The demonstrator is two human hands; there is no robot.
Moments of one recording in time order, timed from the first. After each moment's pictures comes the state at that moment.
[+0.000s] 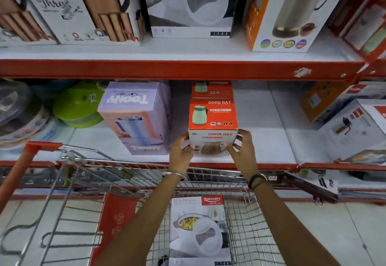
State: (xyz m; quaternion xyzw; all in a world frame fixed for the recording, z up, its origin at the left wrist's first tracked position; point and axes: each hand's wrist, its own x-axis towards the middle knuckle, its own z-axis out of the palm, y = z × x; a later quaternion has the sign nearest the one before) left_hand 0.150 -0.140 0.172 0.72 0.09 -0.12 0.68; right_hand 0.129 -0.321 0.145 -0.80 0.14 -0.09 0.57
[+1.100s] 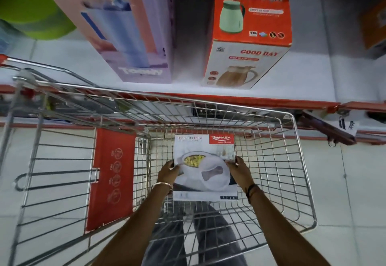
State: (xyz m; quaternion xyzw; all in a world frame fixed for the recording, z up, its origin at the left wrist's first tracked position) left_hand -0.012 -0.027 -0.121 0.72 0.31 -0.38 0.49; right_hand -0.028 -0.272 -0.042 -0.75 0.38 0.25 0.49
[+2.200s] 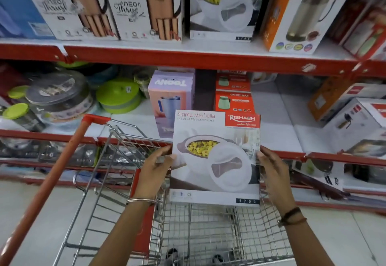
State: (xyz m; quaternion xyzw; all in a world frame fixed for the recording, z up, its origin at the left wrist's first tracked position) left_hand 0.005 0.015 0.223 0.76 0.06 -0.03 0.65; right_hand -0.034 -0.273 0.210 -0.73 0.13 -0.13 0.65
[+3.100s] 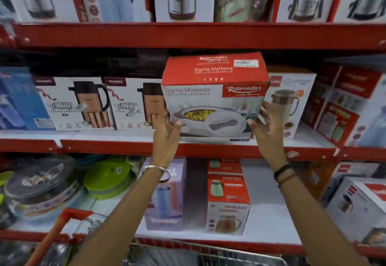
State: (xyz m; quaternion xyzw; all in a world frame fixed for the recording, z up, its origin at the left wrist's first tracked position) left_hand 0.209 -0.059 0.408 0.71 -0.16 0.23 0.64; right_hand 0.188 -0.311 0.408 -0.72 -0.13 -0.37 0.57
